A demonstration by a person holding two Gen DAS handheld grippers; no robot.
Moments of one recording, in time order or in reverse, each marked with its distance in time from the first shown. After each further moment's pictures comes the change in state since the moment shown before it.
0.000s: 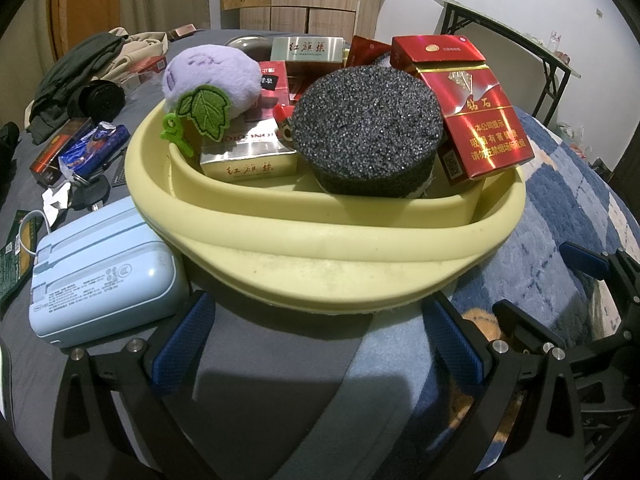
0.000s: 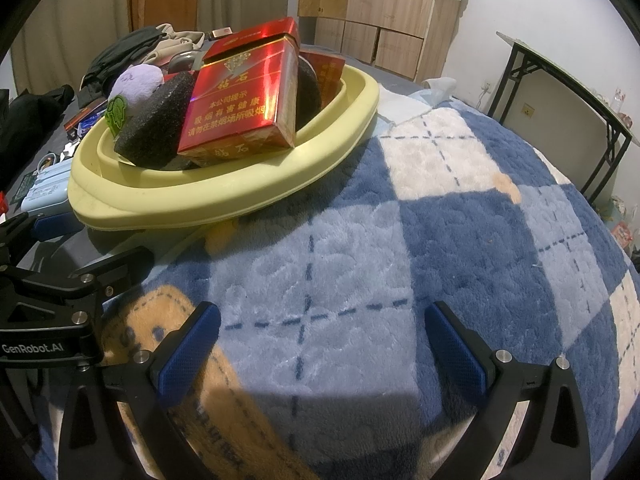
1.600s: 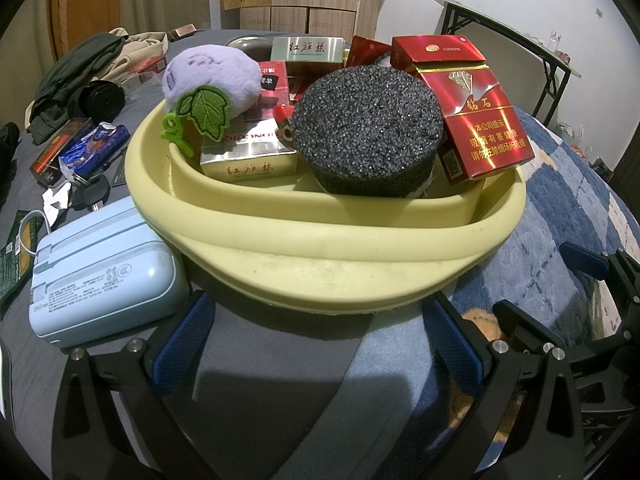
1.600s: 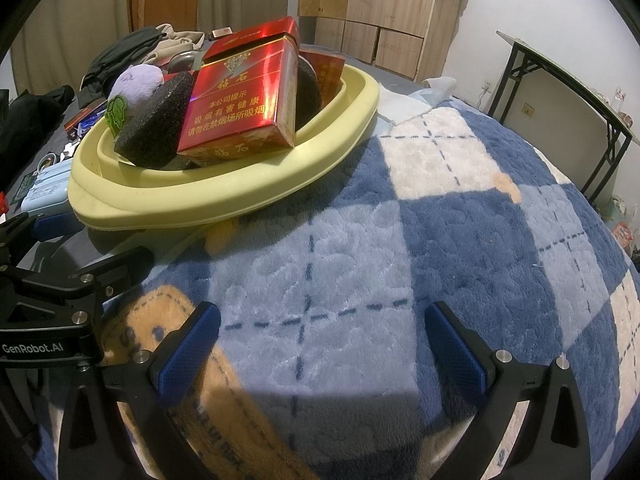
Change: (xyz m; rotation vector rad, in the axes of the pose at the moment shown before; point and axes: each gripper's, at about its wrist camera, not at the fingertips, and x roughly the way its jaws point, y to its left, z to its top) left arm 0.001 -0.002 0.000 0.000 -0.001 0.000; right arm -0.003 0.001 0.000 0.001 0.000 0.000
